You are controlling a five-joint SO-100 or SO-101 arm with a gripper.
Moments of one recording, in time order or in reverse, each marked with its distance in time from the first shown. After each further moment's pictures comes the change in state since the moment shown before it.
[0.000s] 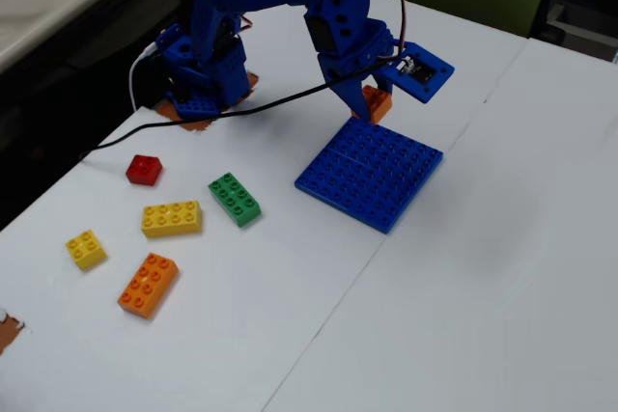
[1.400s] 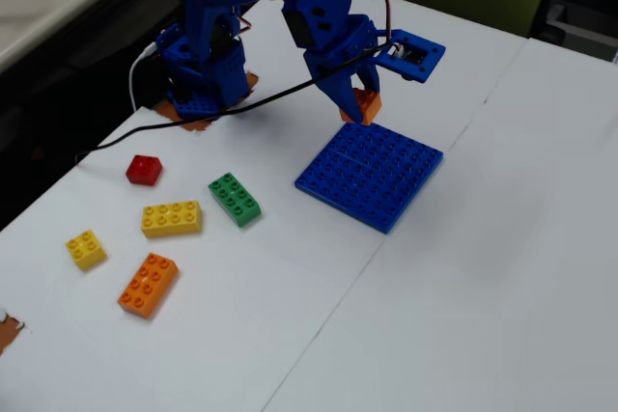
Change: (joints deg) arm 2.9 6.2 2.5 -1.5 -13.3
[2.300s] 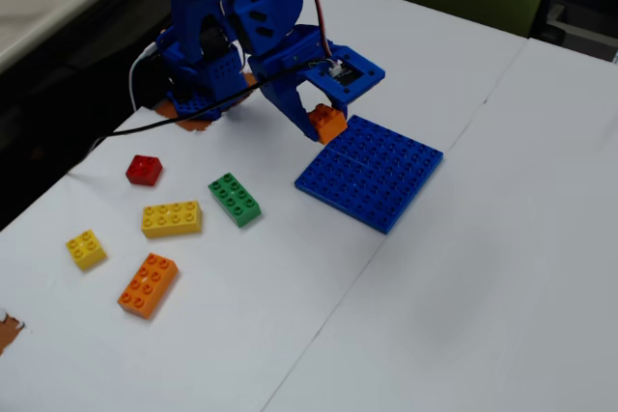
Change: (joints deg) arm 12.1 8.0 5.3 -4.0 4.7
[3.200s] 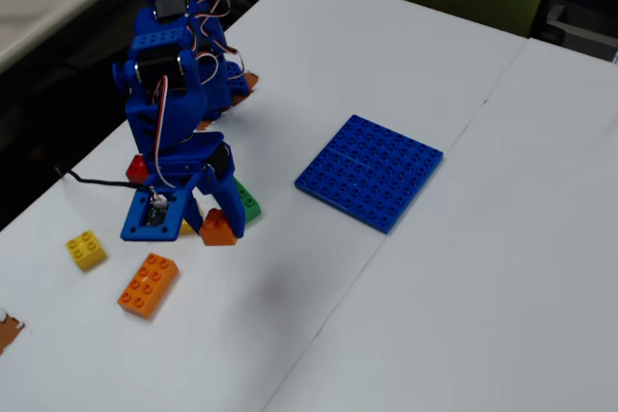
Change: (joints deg) arm 28.4 -11.6 0.2 -12.8 26.1
